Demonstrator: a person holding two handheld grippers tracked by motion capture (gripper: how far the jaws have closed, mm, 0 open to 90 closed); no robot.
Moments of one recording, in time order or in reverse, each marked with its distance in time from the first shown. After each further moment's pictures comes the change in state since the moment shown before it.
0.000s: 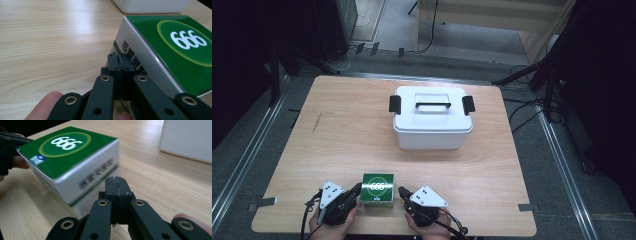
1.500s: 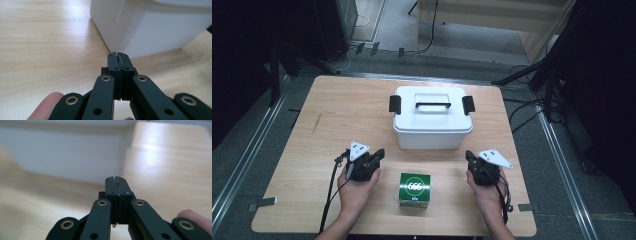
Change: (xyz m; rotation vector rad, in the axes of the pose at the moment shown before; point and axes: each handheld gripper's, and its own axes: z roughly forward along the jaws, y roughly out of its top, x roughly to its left) left arm -0.011 0.091 0.082 -0.001 -0.019 -0.018; right arm -0.164 0.044 -0.059 0.014 -0.430 0.143
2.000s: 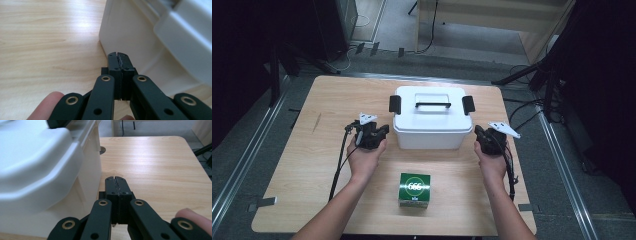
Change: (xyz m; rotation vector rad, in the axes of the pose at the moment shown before) left arm 0.013 0.055 0.055 0.037 0.027 -0.039; right arm -0.047 0.046 0.055 -0.030 -0.060 0.116
